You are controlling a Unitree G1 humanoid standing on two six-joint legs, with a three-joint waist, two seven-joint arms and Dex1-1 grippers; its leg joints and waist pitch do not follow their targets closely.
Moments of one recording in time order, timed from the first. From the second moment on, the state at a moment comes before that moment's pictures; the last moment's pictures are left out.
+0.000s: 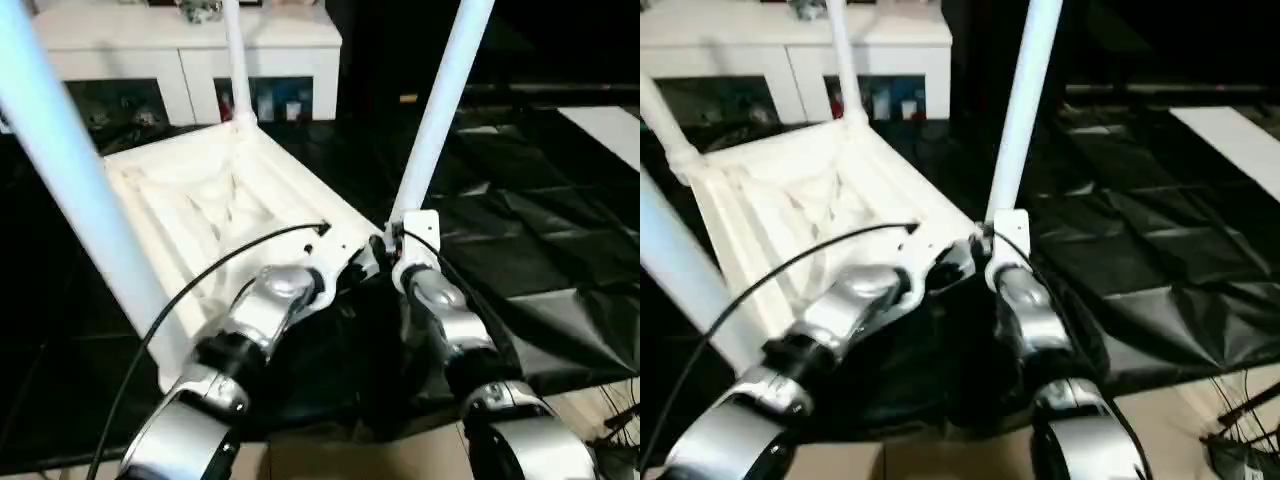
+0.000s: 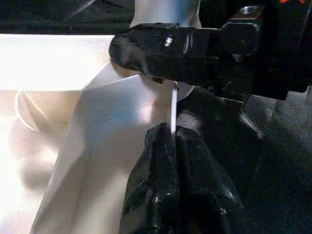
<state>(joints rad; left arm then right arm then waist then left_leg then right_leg) -0.71 0.00 -0.26 0.75 0.08 0.28 -0.53 -0.66 0.01 -0.03 0.91 0.04 0.01 -0.02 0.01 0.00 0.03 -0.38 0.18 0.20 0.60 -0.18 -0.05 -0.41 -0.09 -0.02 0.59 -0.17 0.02</state>
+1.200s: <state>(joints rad) -0.66 0.06 -0.20 0.68 -0.03 0.21 -0.73 -0.37 -0.28 0.01 0.42 0.22 -0.03 0.66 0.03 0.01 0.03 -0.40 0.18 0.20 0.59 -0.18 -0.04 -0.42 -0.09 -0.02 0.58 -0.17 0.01</state>
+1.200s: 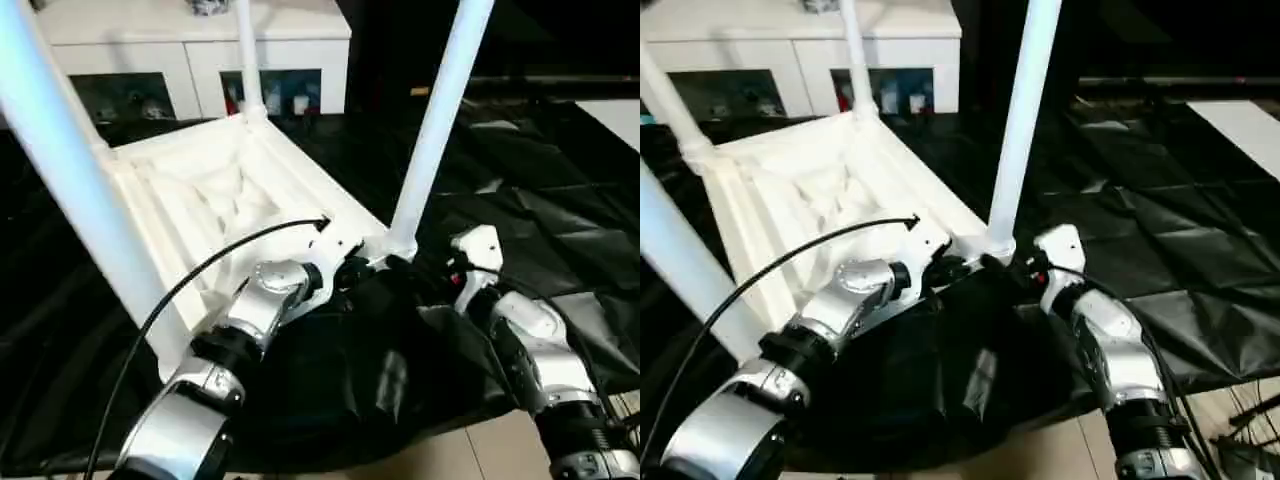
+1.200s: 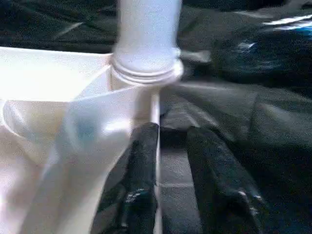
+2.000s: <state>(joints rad) -0.32 0.28 -0.32 -0.03 -0.12 0.61 -0.91 -0.54 -0.23 0.04 0.55 0.19 0.00 0.68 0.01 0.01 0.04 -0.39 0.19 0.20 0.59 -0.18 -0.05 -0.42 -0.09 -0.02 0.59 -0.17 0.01</state>
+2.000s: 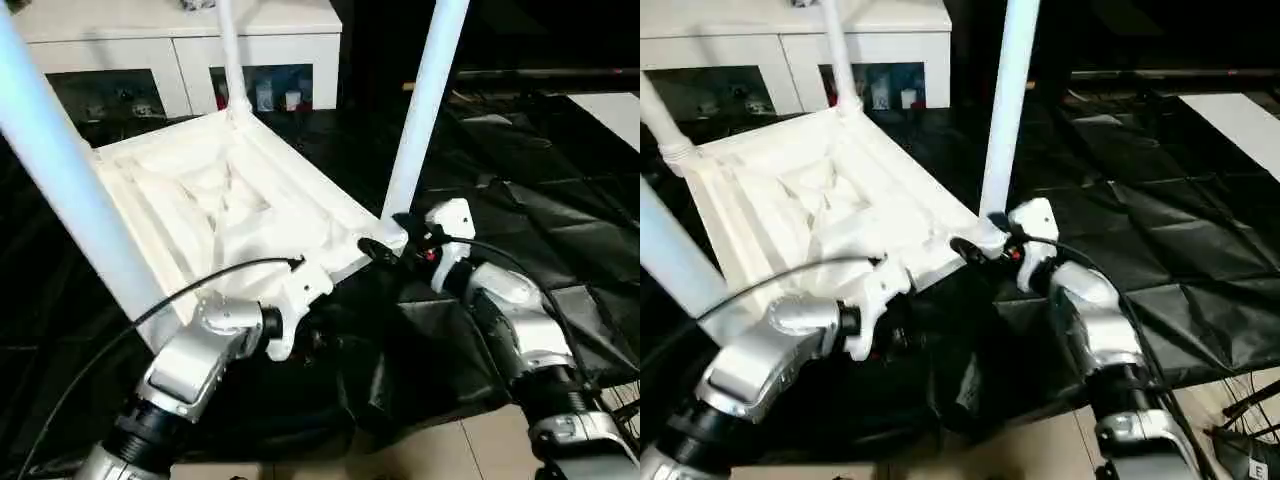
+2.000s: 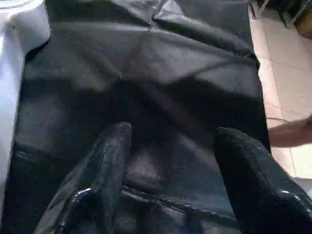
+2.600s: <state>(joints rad) -0.23 0.36 -0.30 -0.10 -0.22 0.56 -1.00 -0.83 -0.25 -0.08 0.99 0.14 -0.14 0.31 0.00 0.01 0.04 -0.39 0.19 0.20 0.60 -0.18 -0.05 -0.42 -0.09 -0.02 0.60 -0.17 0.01</state>
